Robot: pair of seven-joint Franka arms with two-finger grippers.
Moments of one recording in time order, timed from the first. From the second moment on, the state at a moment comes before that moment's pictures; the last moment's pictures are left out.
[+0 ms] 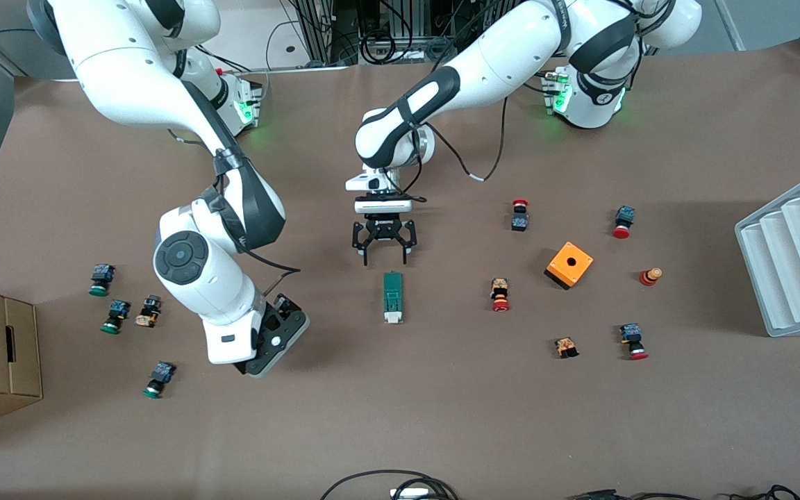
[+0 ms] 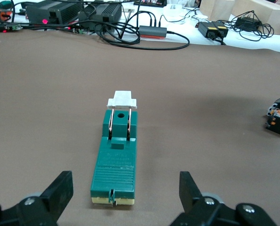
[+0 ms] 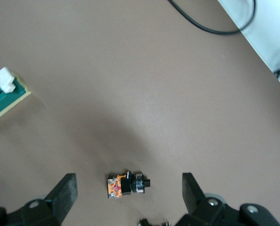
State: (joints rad) left arm -0.71 0.83 -0.43 -1.72 1.81 2.07 -2.41; right arm 0.33 0.56 0.06 -1.49 -0.04 2.23 -0.54
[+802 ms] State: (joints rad) left arm -0.75 0.99 -0.36 -1.65 2.04 1.95 -2.55; right arm 0.56 0.65 -0.09 -1.45 -0.04 2.33 -0.62
